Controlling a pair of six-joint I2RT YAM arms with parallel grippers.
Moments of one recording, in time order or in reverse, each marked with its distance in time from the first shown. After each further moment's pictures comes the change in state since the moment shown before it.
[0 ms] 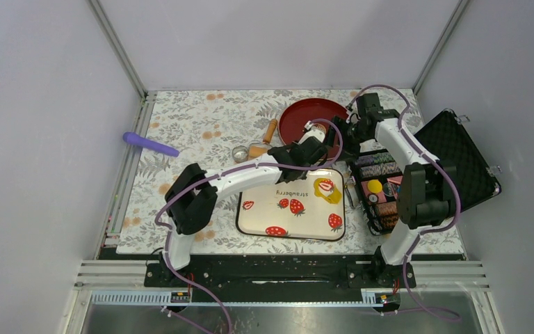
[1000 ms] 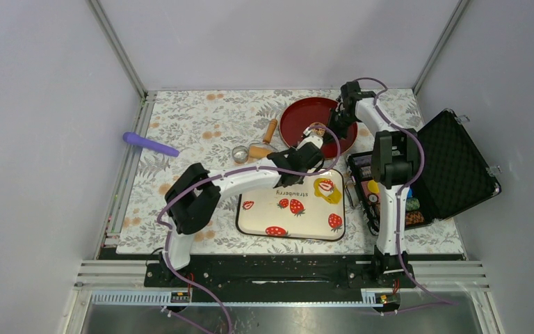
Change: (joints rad) left arm 0.006 0.006 -0.085 0.089 0.002 0.040; right arm 0.003 0.542 0.539 -0.099 0.079 0.032
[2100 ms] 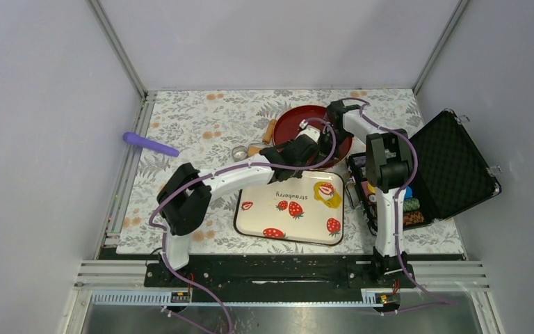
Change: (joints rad) left arm 0.032 -0.056 -0.015 0.024 0.063 0.008; right arm 0.097 -0.015 -0.174 -0.100 0.000 -0.104
